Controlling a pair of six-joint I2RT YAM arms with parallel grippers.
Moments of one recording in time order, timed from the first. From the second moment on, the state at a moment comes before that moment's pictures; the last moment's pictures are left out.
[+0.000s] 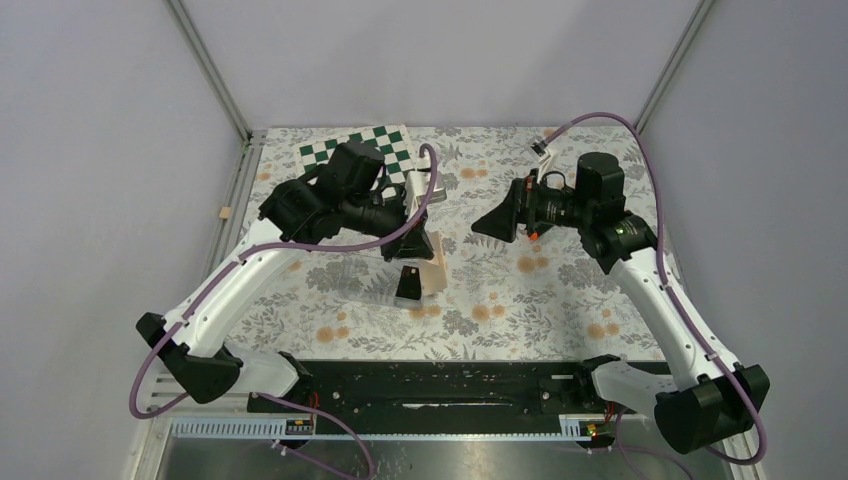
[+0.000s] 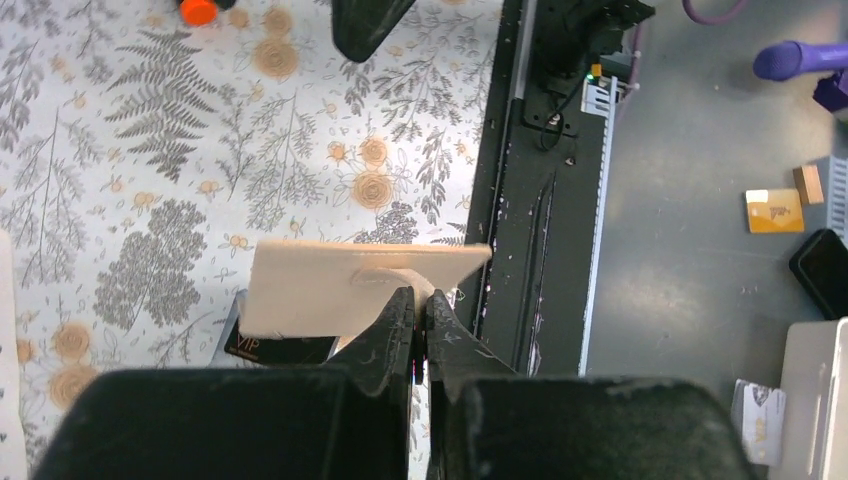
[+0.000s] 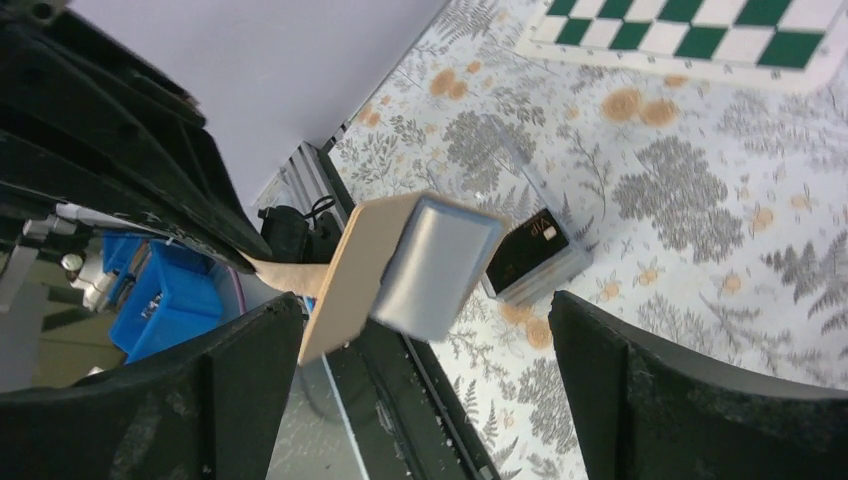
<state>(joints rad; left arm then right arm) -0.73 1.35 1.62 -0.99 0.65 0.23 0.30 1.12 1.10 -0.36 -0.85 0.38</state>
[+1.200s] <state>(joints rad) -0.74 1.25 1.55 -1.03 0.86 0.70 0.56 1.18 0.93 0.32 -1.15 0.61</state>
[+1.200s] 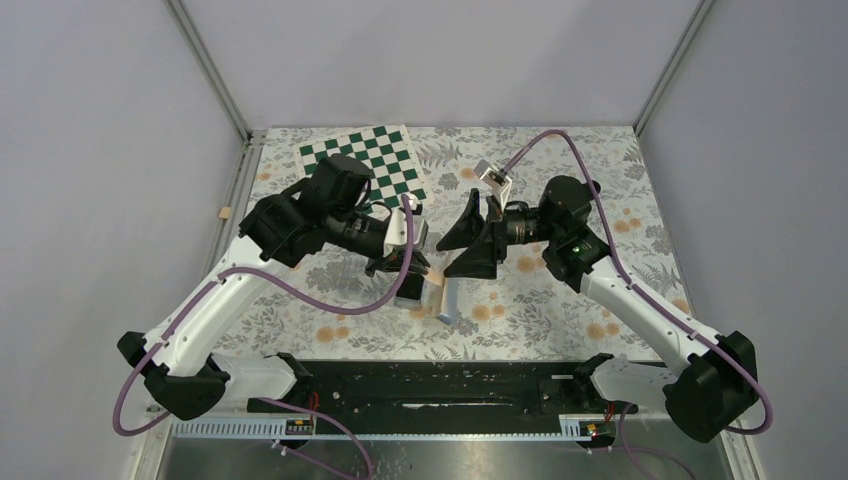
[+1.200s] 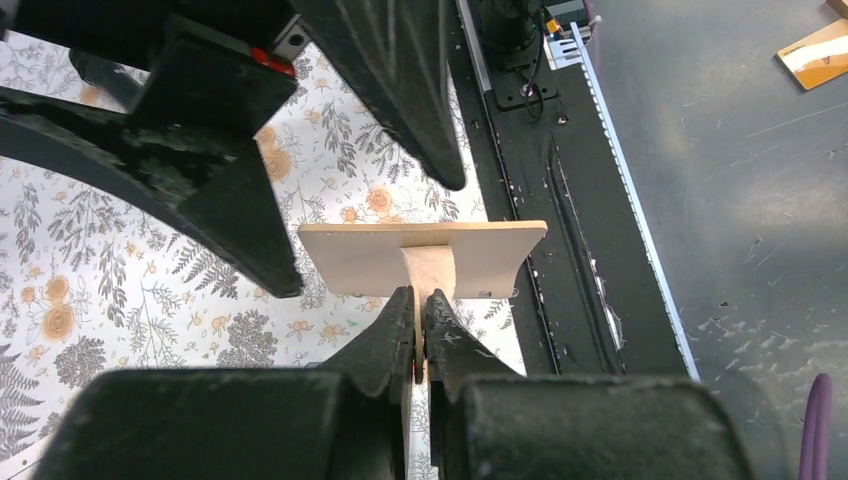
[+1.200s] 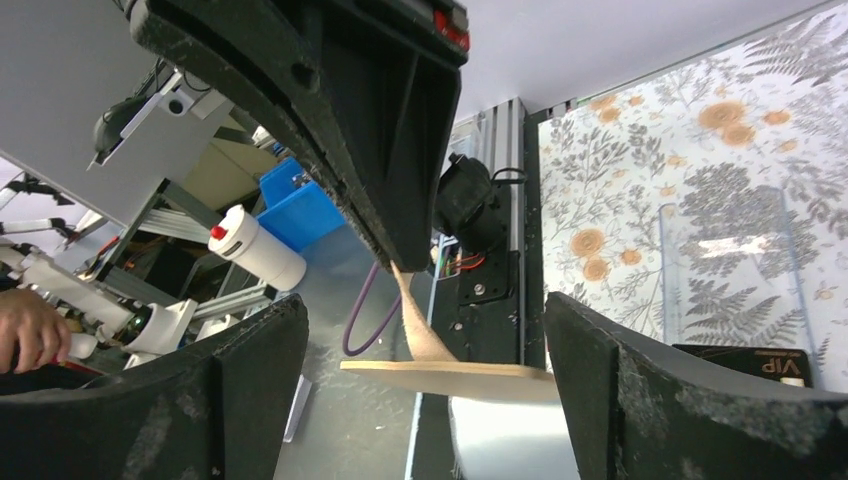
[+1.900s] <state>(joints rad) -0.74 1.20 1.43 -0.86 0.78 0.62 0.57 1.03 0.87 -0.07 -1.14 0.39</state>
